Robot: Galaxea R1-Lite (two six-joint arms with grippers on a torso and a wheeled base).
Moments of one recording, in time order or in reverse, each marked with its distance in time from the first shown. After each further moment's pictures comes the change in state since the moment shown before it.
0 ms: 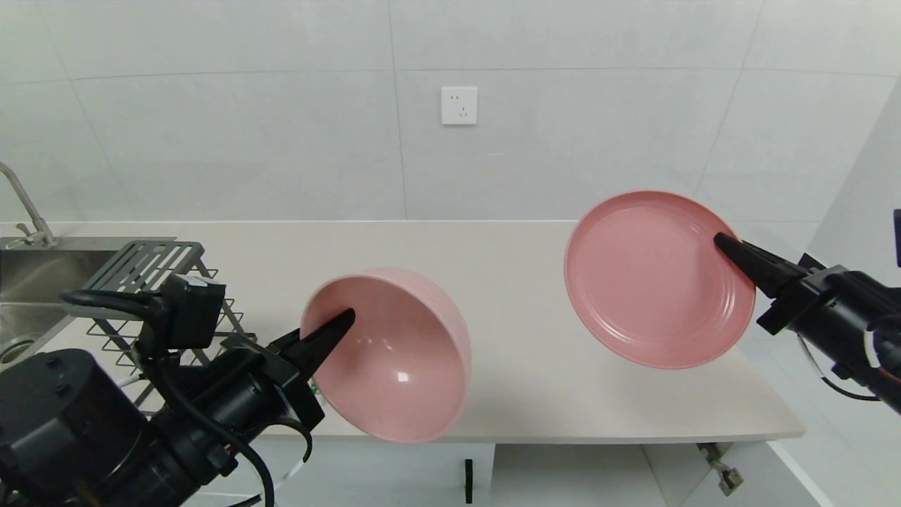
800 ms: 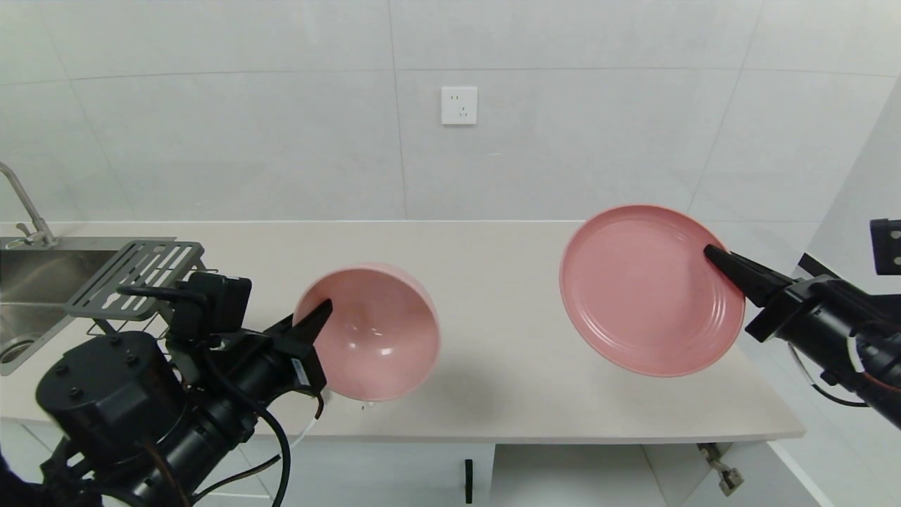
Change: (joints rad) left arm 0.085 0.109 -0.033 -0.021 0.179 0.129; right arm 0.001 0.037 0.016 0.001 -0.011 -0.003
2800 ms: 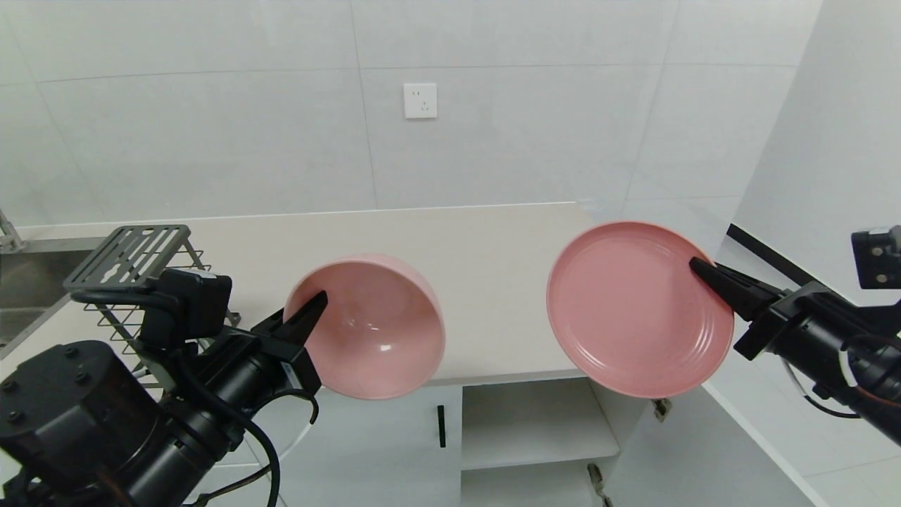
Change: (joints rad) left arm -0.079 -0.080 0.011 0.000 0.048 0.037; right arm 0.047 0.001 0.025 0.000 0.002 -0.080
